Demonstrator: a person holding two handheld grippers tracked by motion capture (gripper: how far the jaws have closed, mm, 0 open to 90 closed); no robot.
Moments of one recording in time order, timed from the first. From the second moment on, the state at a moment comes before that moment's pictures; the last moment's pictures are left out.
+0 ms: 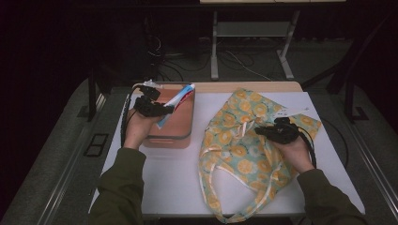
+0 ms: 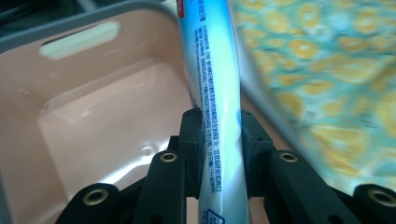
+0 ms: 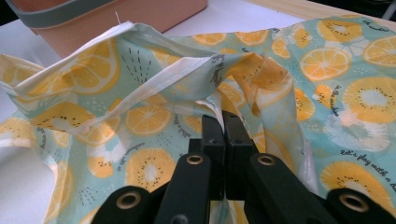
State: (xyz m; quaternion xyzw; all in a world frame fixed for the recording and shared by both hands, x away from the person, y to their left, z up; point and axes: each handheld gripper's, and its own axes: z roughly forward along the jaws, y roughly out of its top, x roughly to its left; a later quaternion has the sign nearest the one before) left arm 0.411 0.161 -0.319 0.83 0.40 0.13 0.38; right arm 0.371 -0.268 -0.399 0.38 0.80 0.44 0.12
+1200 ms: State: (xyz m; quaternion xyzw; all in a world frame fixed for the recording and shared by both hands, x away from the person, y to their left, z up) left arm 0.312 0.001 -0.410 0.91 0.20 0.04 0.36; right arm 0.371 -0.267 -0.400 0.38 0.80 0.44 0.12
